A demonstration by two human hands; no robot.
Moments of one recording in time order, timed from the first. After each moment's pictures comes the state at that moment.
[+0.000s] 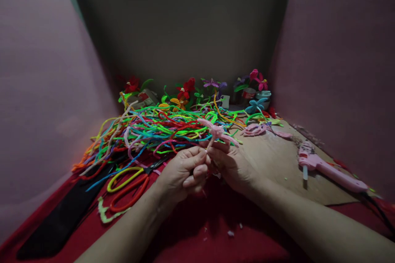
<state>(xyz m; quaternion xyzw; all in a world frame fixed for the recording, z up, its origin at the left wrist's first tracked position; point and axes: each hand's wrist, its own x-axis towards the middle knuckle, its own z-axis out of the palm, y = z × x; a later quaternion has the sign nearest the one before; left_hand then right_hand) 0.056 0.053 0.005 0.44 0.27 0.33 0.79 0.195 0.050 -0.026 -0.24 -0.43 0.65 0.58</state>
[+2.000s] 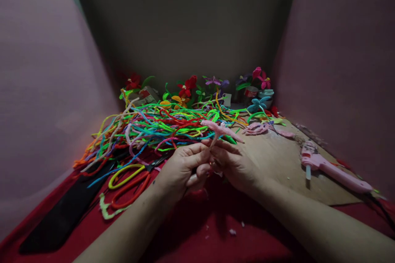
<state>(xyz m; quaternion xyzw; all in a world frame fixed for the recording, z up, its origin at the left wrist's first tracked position) 0.056 0.048 0.011 0.47 0.30 0.34 0.76 0.200 0.048 -0.027 -0.25 -0.42 0.67 0.56</state>
